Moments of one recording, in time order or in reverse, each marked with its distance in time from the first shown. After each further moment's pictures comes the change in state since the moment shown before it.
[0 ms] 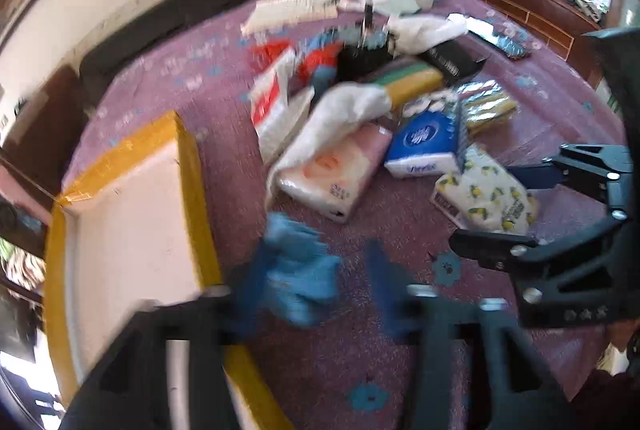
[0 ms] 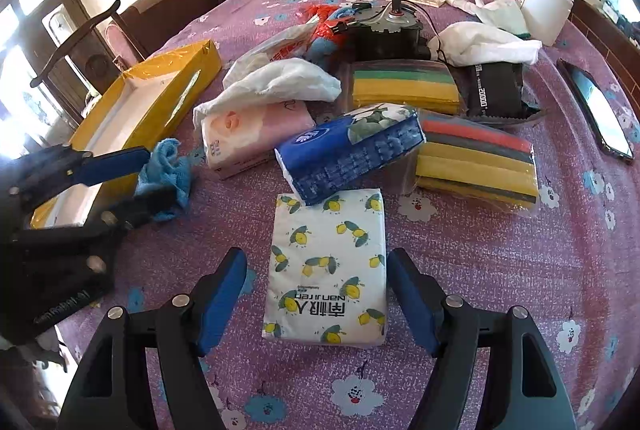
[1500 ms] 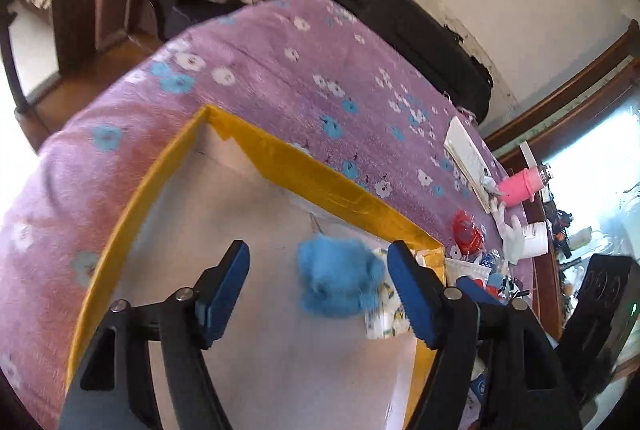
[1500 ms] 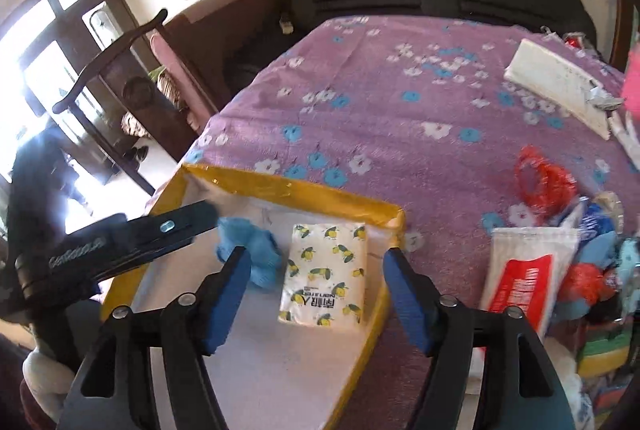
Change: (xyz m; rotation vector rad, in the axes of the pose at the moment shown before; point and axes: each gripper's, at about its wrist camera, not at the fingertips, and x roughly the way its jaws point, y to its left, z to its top) left arm 0.022 0.283 -0.028 -0.952 -0.142 -0.218; right arm 0.090 0.163 0.180 -0.091 -0.067 0.145
